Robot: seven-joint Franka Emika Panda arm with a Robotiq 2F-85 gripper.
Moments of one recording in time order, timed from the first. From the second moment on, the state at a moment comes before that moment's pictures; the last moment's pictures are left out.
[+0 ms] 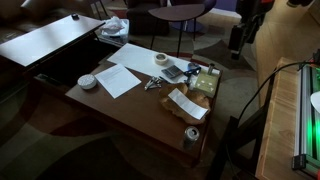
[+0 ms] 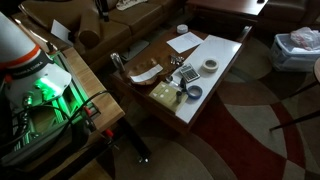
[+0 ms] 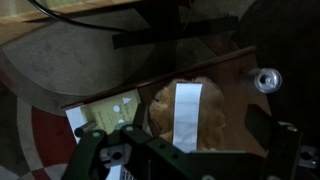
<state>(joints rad) 0.03 -0.19 0.24 -2.68 -0.04 2.25 0.42</state>
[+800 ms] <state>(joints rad) 0.02 0.42 -0.09 -2.44 -0.47 2.76 1.06</state>
